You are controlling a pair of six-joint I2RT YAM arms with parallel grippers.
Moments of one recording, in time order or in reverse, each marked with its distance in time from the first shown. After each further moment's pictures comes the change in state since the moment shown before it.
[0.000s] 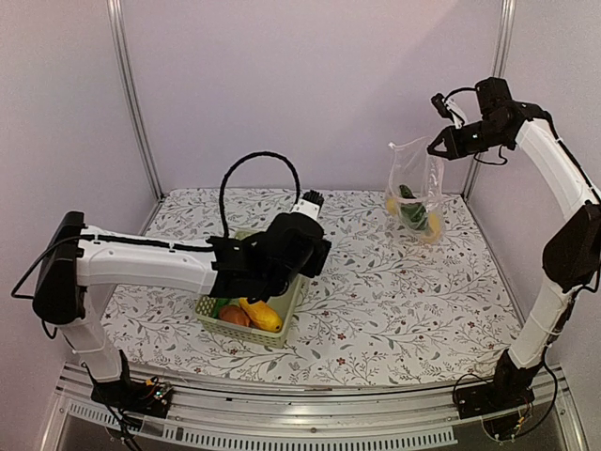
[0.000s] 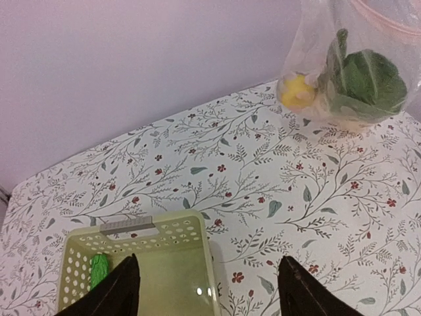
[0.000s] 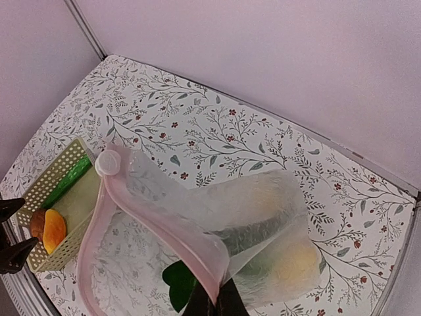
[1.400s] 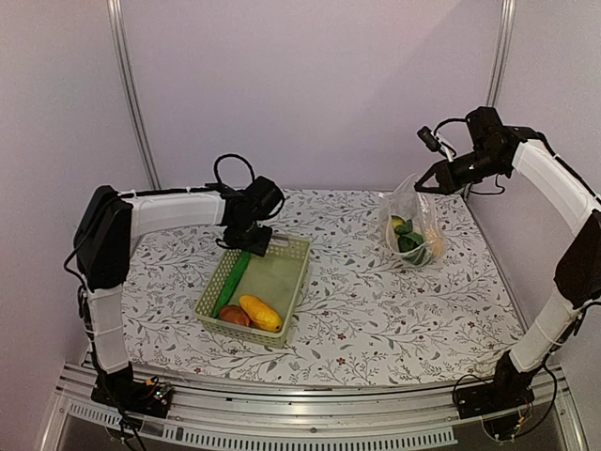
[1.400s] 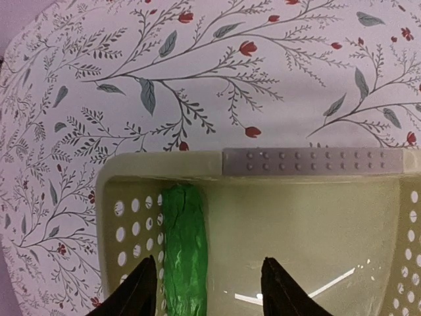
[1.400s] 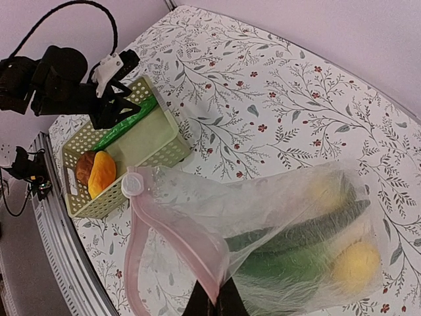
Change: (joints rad) left arm 0.482 0.257 0.300 -0.708 0.394 -0.161; right arm 0.051 -0.133 -0.332 0.004 -0.193 -0.097
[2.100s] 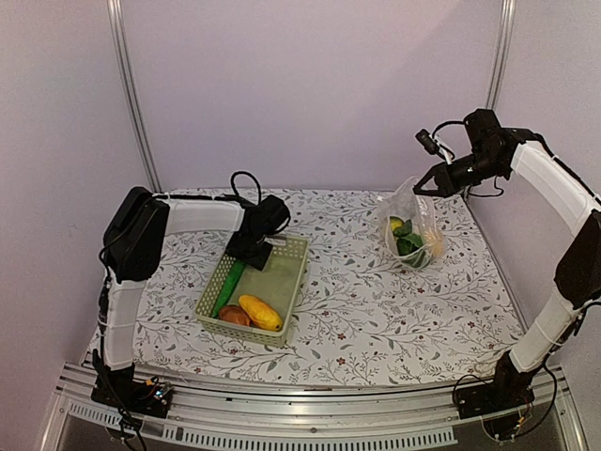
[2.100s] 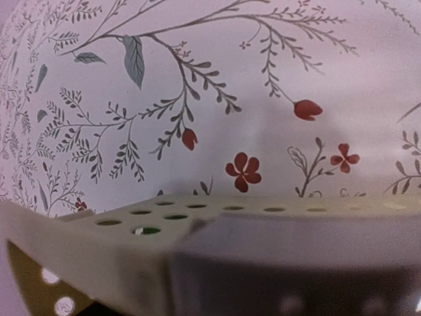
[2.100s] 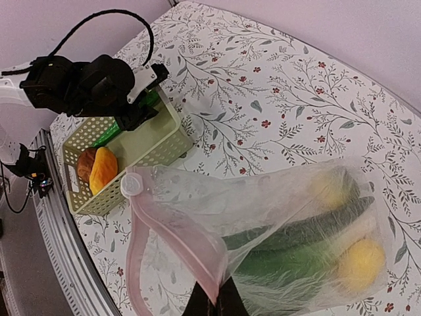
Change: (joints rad) left arm 0.028 0.219 0.105 -0.079 -0.076 0.045; right arm 0.006 -0.002 -0.017 0.001 0.000 -0.002
